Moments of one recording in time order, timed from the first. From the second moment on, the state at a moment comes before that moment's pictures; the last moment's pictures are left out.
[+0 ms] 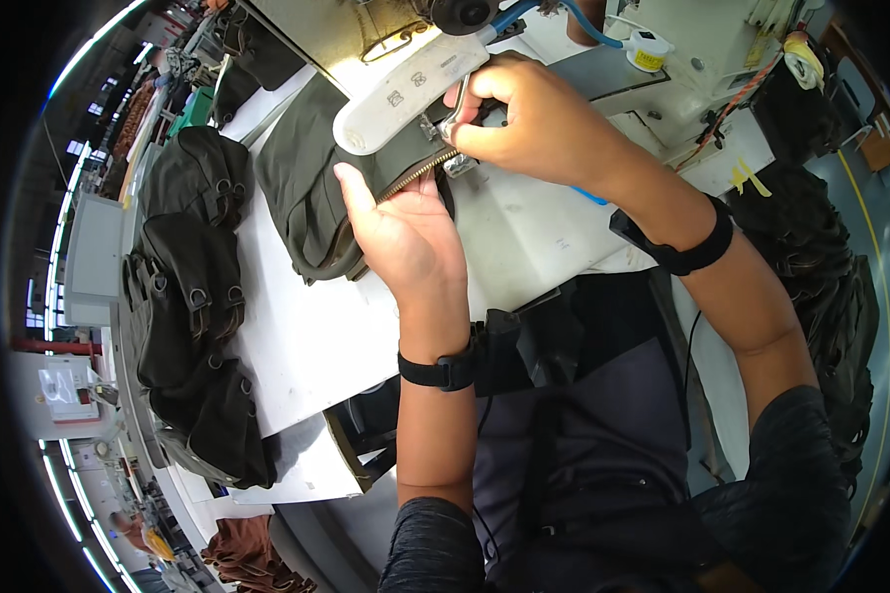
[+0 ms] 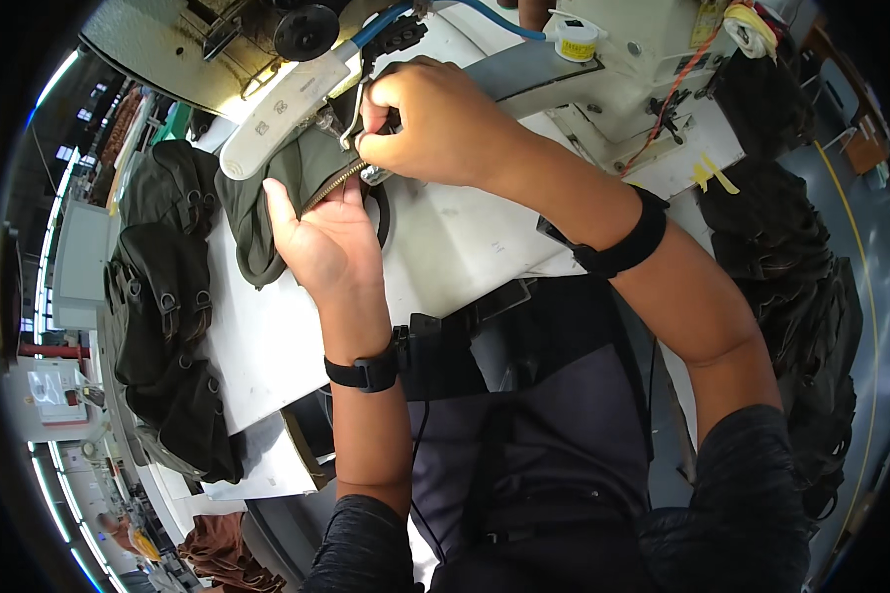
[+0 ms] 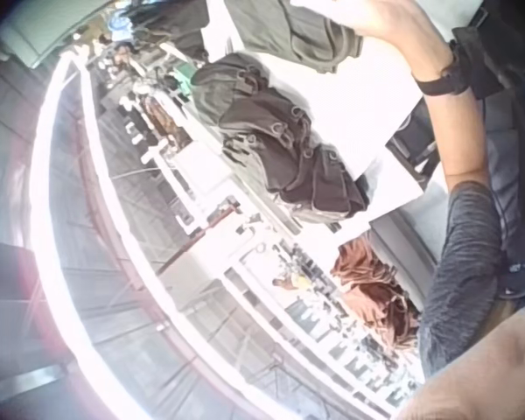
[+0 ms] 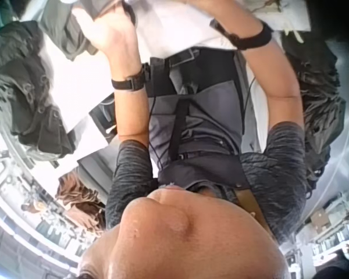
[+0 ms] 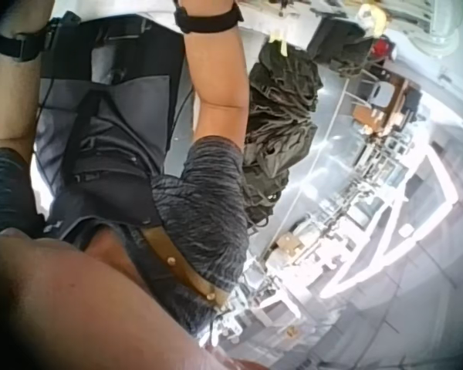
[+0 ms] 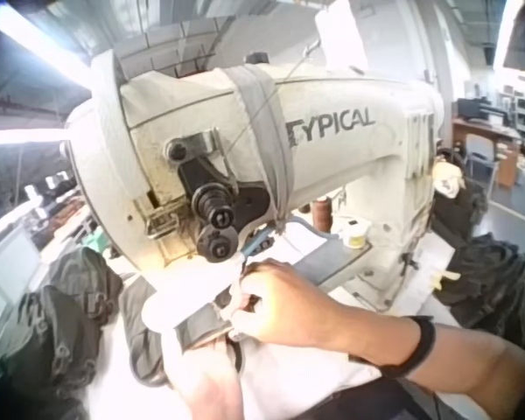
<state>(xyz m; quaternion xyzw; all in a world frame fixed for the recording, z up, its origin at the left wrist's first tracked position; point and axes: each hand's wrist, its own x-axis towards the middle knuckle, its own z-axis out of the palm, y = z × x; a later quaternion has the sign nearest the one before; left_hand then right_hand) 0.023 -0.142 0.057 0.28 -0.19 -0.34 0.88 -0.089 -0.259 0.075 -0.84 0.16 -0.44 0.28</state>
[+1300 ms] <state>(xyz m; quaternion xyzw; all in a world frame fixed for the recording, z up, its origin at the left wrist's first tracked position) 0.043 -0.139 0.048 0.49 -0.27 -0.40 0.72 -0.065 -0.258 0.080 -0.78 0.36 -0.41 0.29</state>
